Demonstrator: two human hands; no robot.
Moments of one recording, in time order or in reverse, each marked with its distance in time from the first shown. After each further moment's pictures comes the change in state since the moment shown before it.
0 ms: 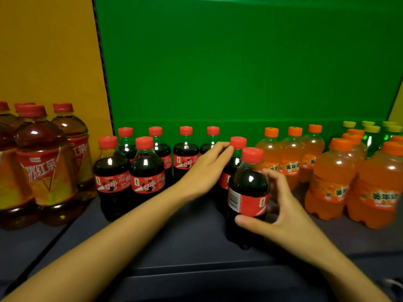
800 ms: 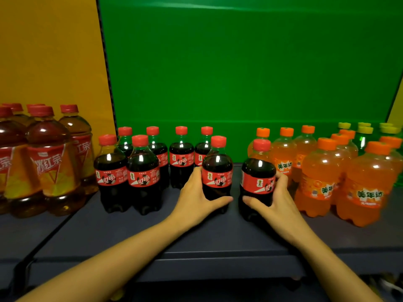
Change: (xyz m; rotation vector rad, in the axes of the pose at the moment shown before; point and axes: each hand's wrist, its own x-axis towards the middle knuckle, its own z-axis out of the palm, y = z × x) left_hand -0.043 -0.040 0.034 0.175 0.222 -0.029; right_hand 0.016 0.051 -0.017 -0.145 0.169 0.069
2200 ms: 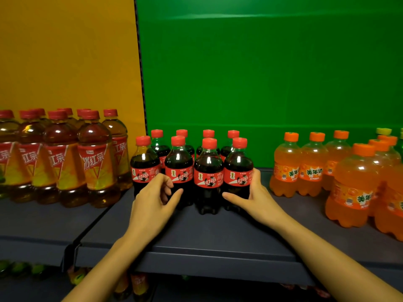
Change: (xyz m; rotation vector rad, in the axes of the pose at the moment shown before) left_hand -0.056 -0.027 -0.098 0.406 0.400 0.001; right_hand 0.037 -0.022 0.066 0.093 -0.279 -0.120
